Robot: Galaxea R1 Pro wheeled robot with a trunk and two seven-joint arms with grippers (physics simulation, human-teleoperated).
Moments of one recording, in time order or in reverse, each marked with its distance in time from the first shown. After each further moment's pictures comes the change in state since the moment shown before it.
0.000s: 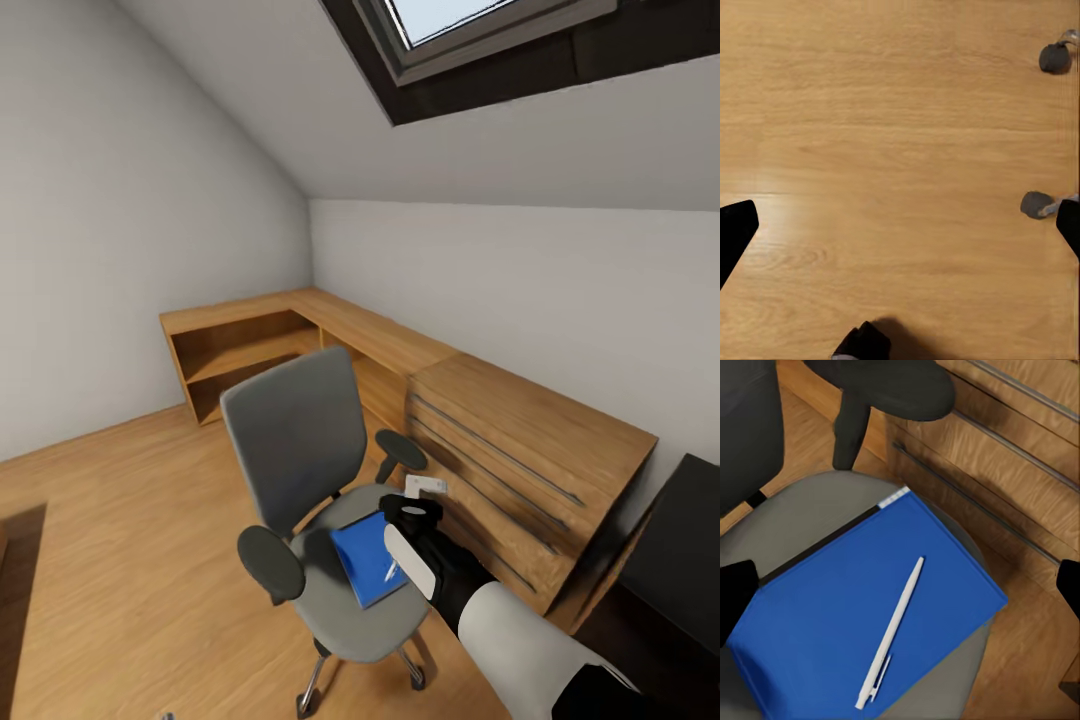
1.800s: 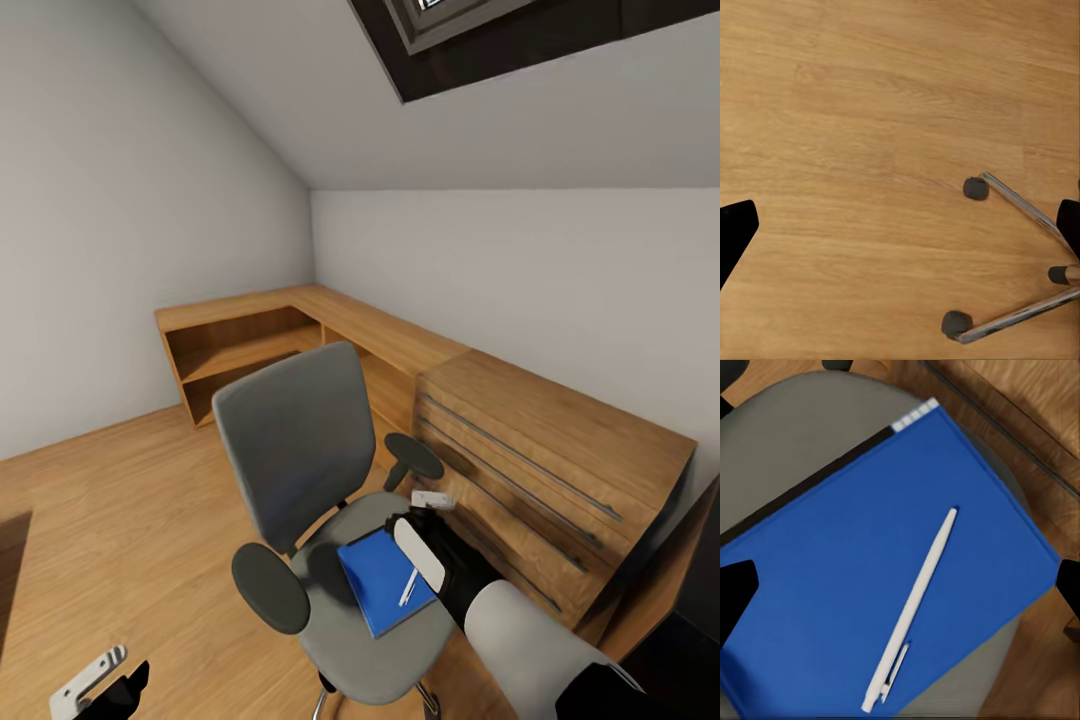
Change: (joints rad) left arm 0.228 0.142 0.082 -0.719 0.185 0.245 0.101; right arm 0.000 -0.013 -0.076 0.016 -0.058 0.239 0.010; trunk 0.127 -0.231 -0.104
